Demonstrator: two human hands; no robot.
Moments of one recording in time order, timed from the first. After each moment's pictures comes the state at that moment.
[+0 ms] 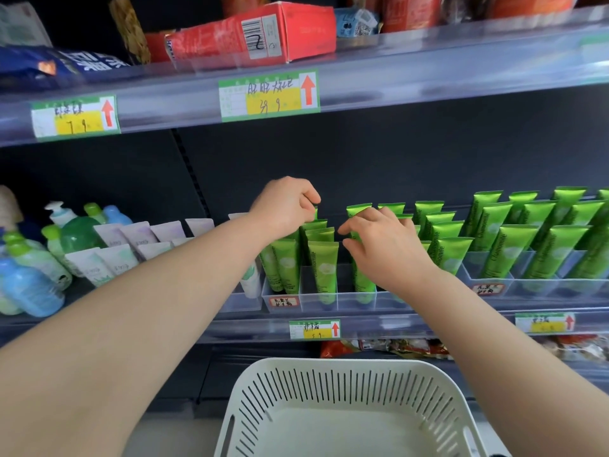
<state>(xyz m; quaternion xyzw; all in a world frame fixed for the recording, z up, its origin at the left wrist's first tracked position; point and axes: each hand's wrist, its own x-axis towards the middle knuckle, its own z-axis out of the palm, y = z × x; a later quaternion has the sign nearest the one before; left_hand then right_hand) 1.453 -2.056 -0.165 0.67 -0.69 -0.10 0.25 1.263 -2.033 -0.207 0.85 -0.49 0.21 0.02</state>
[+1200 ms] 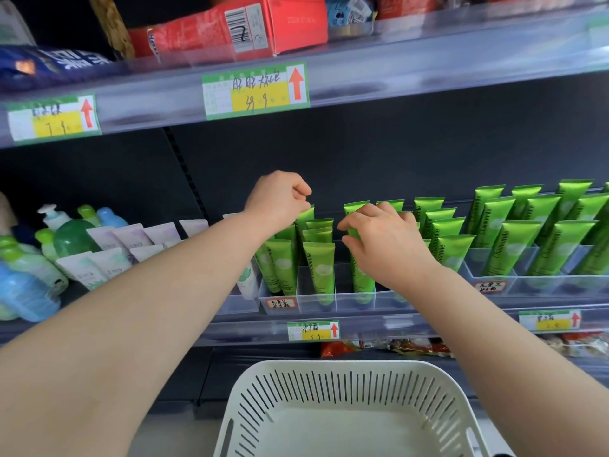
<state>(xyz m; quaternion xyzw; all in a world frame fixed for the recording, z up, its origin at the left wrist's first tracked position) 1.460 -2.079 -0.175 0.69 -0.66 -0.08 0.30 1.260 -2.040 -0.208 0.84 -0.49 0.21 0.03</state>
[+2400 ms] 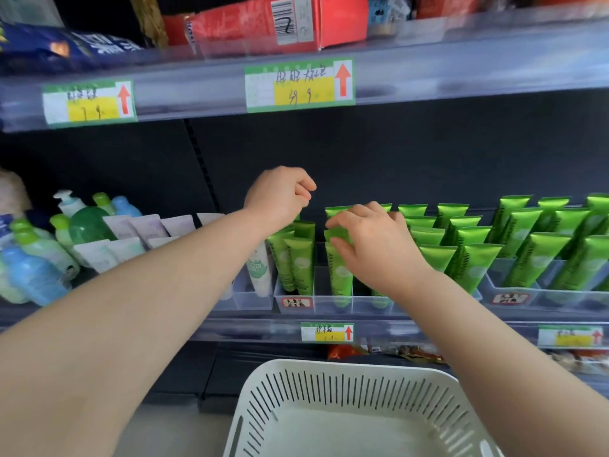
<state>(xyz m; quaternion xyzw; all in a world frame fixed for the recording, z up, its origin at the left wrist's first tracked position) 1.488 -2.070 -0.171 0.68 -0.66 -0.07 0.30 1.298 -2.030 -0.199 0.87 -0.44 0.23 0.03</state>
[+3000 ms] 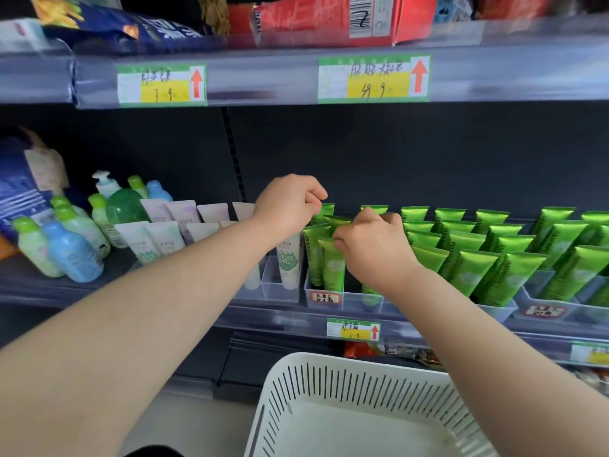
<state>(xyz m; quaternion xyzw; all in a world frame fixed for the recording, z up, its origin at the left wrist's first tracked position) 1.522 -2.032 -0.178 0.68 -0.66 -0.07 0.31 1.353 -2.032 -0.212 0.89 -0.43 0.13 0.09</state>
